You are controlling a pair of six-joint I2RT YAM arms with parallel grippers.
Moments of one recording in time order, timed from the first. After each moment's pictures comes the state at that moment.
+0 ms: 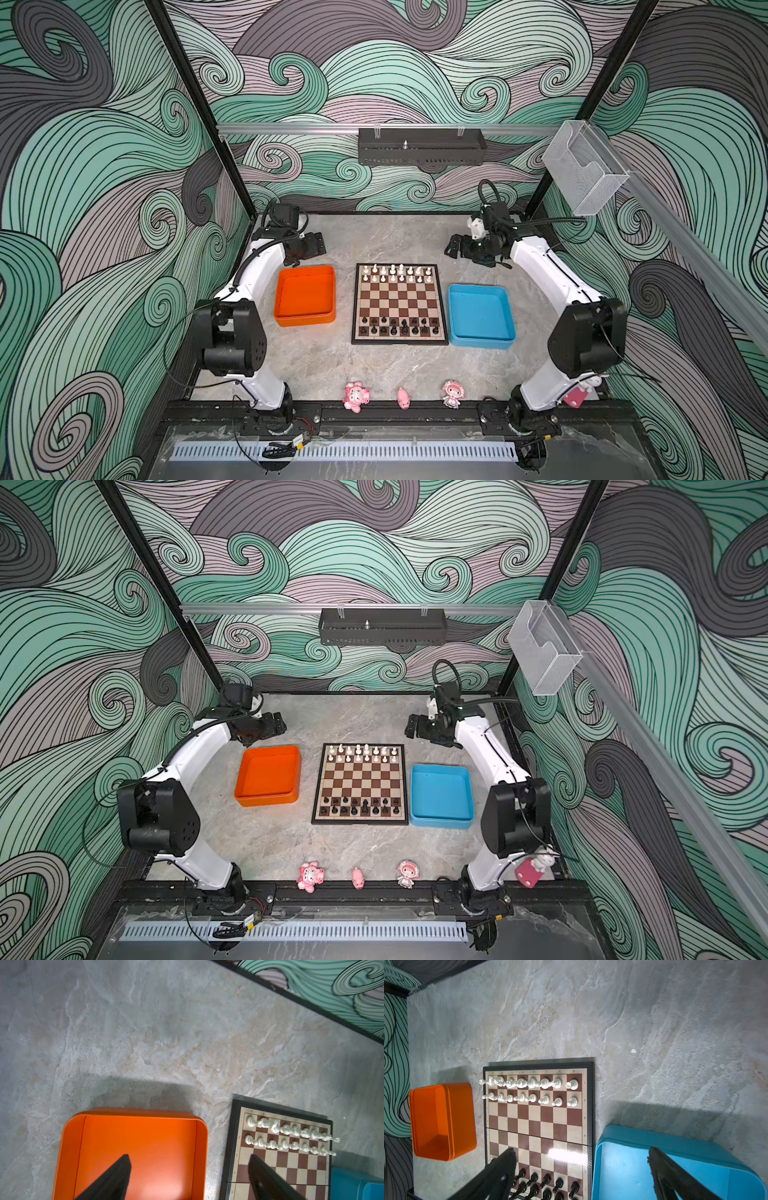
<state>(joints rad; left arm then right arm) -0.01 1.62 1.38 -0.70 0.13 -0.32 0.16 1.64 1.45 -0.83 -0.23 0.29</state>
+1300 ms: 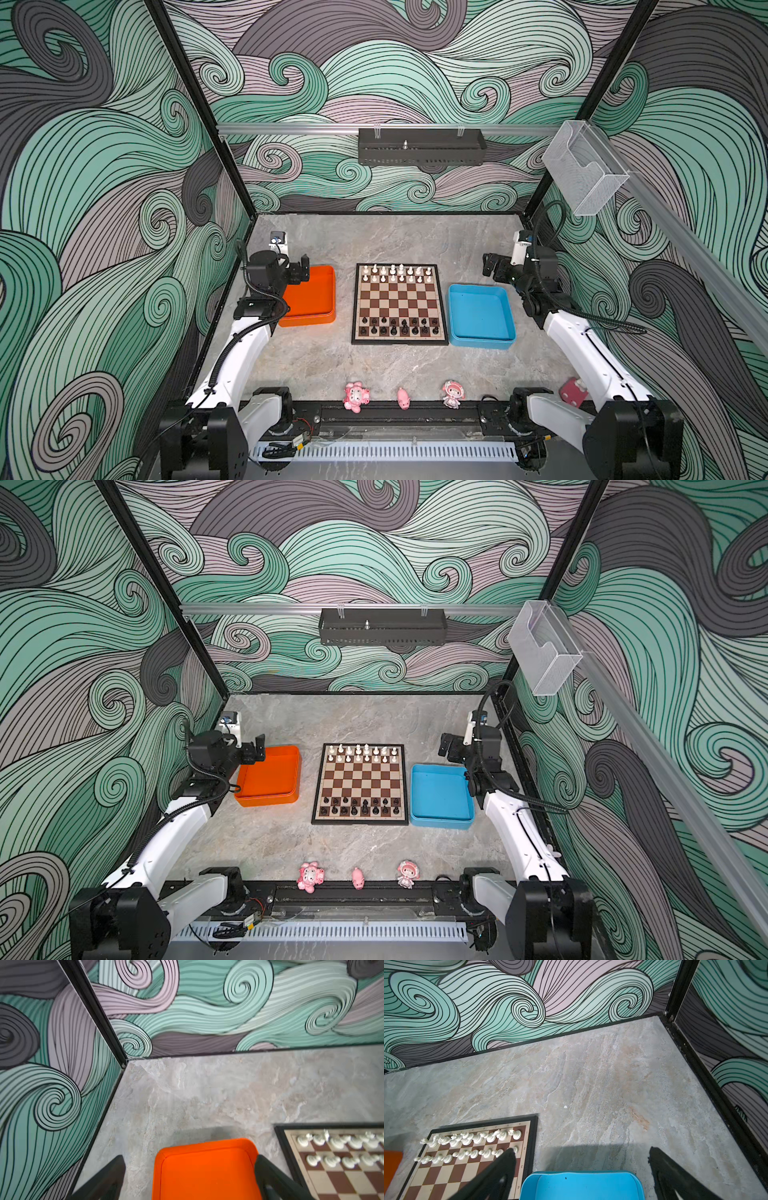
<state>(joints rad) 0.01 1.06 0.67 -0.03 -0.07 0.08 0.03 1.11 0.78 -0.15 -0.01 0.15</state>
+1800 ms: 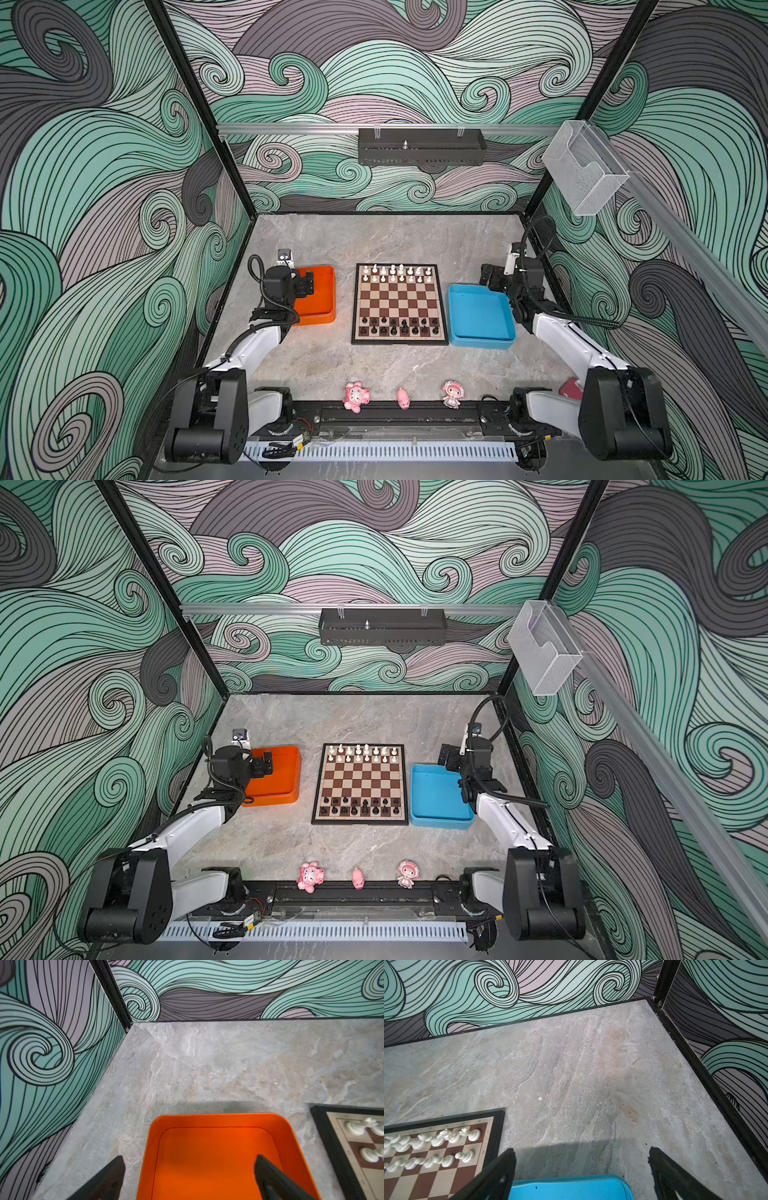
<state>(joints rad) -0.02 1.22 0.48 0.25 -0.20 0.00 0.03 1.24 0.61 0.10 0.07 0.11</state>
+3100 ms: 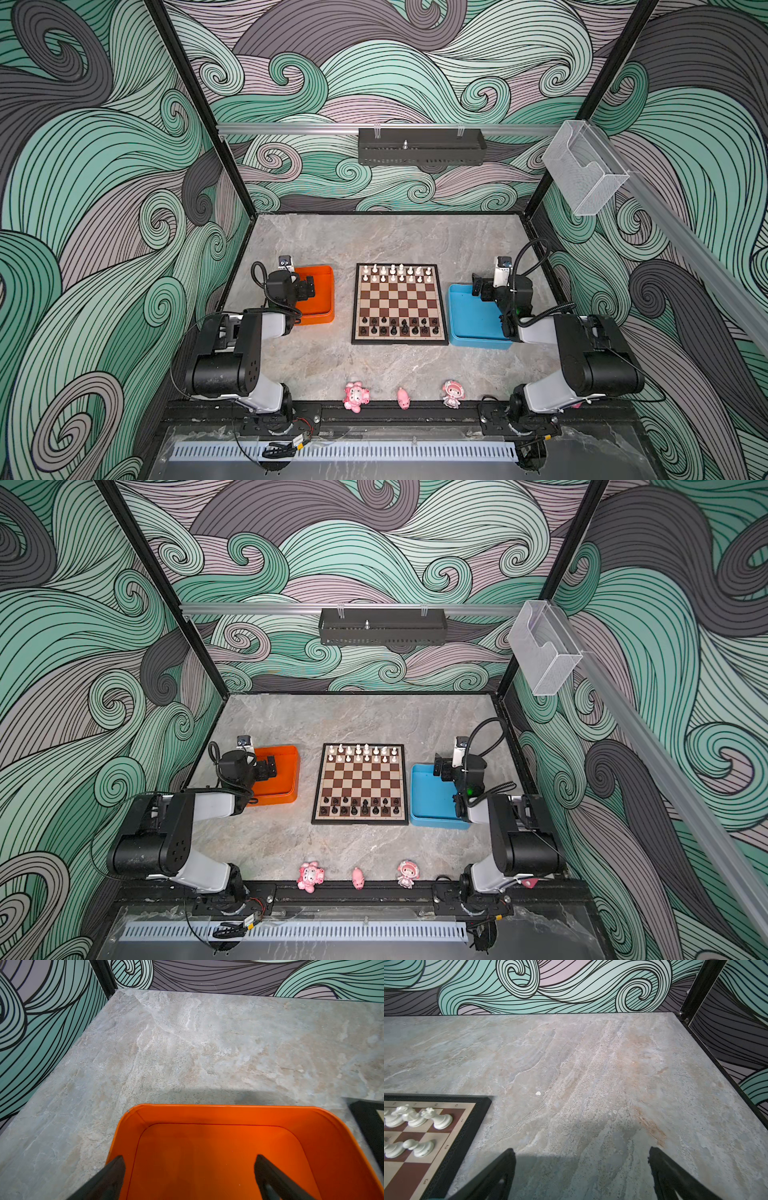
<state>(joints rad) 0.05 1.52 0.46 0.54 -0.10 -0.03 0.00 1.54 0.40 0.75 -0.06 -0.03</state>
